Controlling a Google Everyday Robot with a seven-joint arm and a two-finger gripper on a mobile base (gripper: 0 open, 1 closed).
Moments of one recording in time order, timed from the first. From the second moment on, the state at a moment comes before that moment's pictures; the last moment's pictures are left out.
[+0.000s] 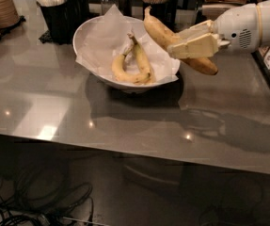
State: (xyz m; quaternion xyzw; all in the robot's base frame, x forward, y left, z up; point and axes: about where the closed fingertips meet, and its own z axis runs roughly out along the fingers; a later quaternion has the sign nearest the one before) arm 0.550 -0.105 0.988 -0.47 0.68 0.35 0.44
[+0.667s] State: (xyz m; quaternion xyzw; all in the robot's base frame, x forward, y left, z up) arm 0.491 -0.087 0.990 -0.47 0.66 0.40 0.42
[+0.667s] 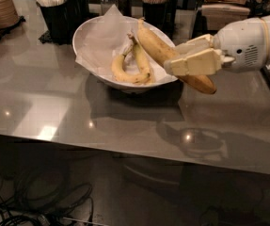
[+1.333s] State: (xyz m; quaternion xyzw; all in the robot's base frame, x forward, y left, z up) arm 0.419 -0.113 0.992 -0.44 0.68 0.39 0.44
